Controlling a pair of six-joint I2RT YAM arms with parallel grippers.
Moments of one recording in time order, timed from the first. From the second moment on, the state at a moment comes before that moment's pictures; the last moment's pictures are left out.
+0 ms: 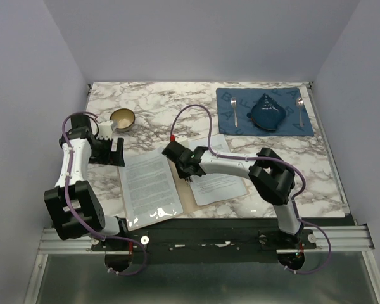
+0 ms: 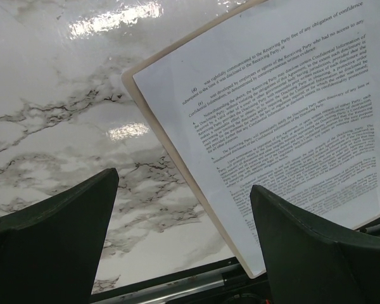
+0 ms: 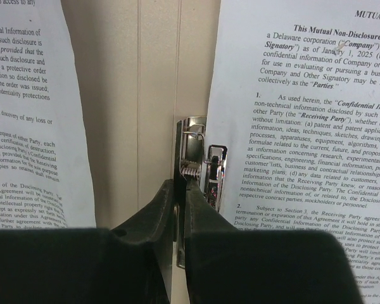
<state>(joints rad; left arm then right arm) 0.29 1.39 1.07 -0.91 0.36 0.37 1.03 2.05 1.46 -0.49 0.33 0.56</state>
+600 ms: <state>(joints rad) 0.31 1.49 1.08 -0.91 0.46 0.38 0.86 1.74 1.13 -0.38 0.21 0.77</state>
